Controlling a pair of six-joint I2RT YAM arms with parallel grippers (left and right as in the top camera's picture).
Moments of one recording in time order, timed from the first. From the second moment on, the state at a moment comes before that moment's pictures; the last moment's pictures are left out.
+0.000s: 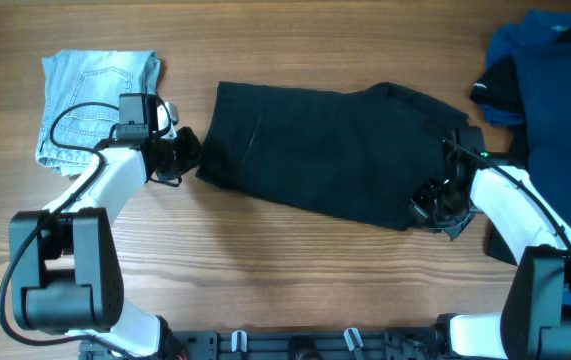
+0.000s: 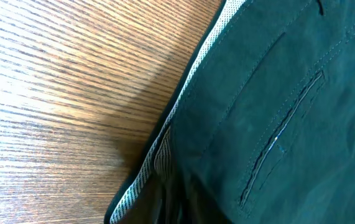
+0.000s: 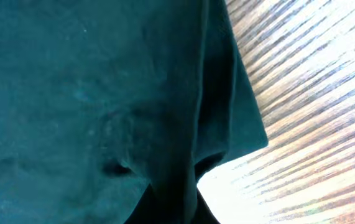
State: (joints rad) left arm 0.02 1.74 0.95 -0.36 0.39 -0.47; right arm -0.04 1.57 0.84 -0.89 -0.11 0.73
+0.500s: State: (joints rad) left arm -0.07 1.74 0.95 -0.37 0.31 -0.47; right arm -0.04 1.57 0.84 -0.88 -0.11 0.71
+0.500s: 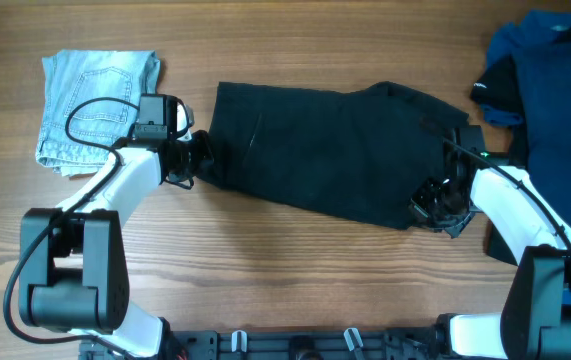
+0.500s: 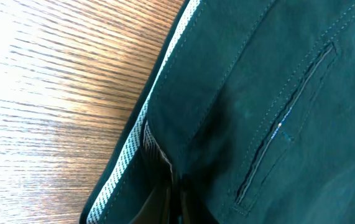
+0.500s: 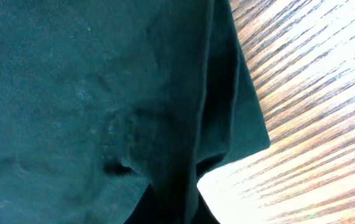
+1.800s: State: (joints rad) left arm -0.14 1.79 0.97 -0.43 0.15 -0.47; right arm -0.04 1.60 0.93 -0.78 -0.06 0.56
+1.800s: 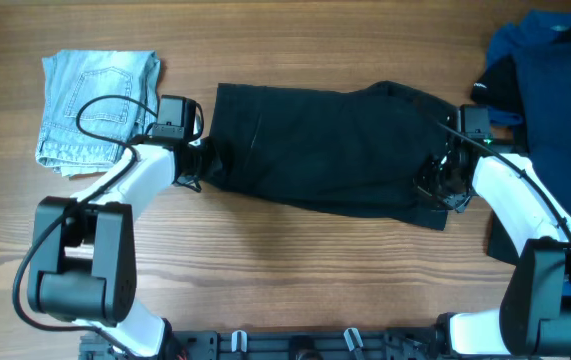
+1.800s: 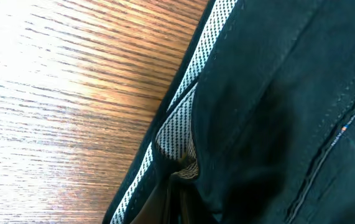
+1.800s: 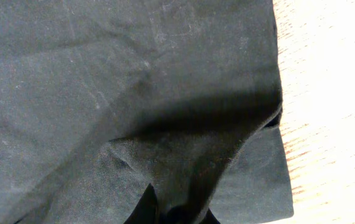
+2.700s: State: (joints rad) left arm -0.14 1.88 1.10 -0.68 0.14 -0.52; right arm -0.04 1.60 0.79 -0.68 -0.11 0.60
